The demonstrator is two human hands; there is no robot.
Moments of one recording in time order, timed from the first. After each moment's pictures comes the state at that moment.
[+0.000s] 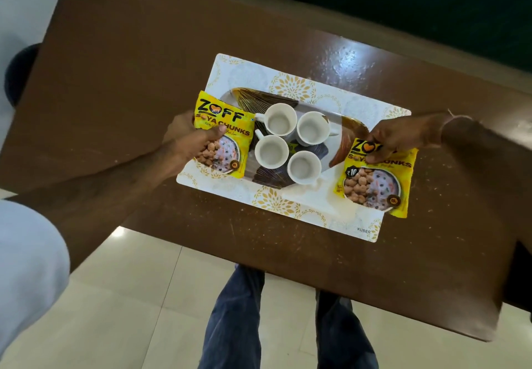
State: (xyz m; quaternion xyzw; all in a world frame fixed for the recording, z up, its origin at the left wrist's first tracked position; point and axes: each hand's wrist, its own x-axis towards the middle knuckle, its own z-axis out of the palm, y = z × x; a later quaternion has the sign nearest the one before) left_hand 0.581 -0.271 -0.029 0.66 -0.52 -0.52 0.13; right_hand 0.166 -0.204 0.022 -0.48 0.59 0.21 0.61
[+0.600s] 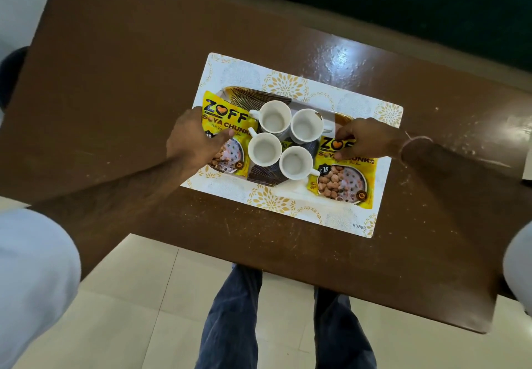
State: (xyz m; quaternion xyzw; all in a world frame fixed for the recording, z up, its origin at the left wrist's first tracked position) left_hand 0.557 -0.253 -0.029 0.65 -0.70 -0.29 0.10; right_hand 0.204 -0.190 0.004 -0.60 0.66 0.17 0.42
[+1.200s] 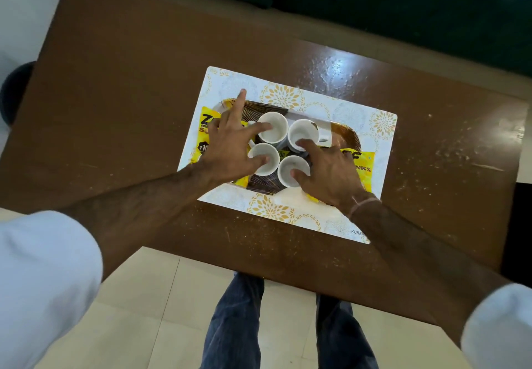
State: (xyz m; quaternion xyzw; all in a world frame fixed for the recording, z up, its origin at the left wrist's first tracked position) left_hand 0.501 -0.246 -0.004 0.45 -0.85 -0.27 0.02; right_hand 0.298 -0.141 0.008 -0.63 0.74 0.03 0.25
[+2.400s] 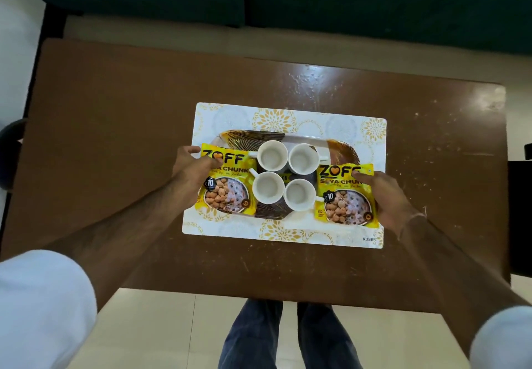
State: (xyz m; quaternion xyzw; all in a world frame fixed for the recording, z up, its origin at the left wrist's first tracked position) left_hand 0.548 -0.314 -0.044 0.74 -0.39 -0.54 0.10; right_hand 0.229 -0.105 -0.022 0.06 0.79 -0.34 0.51
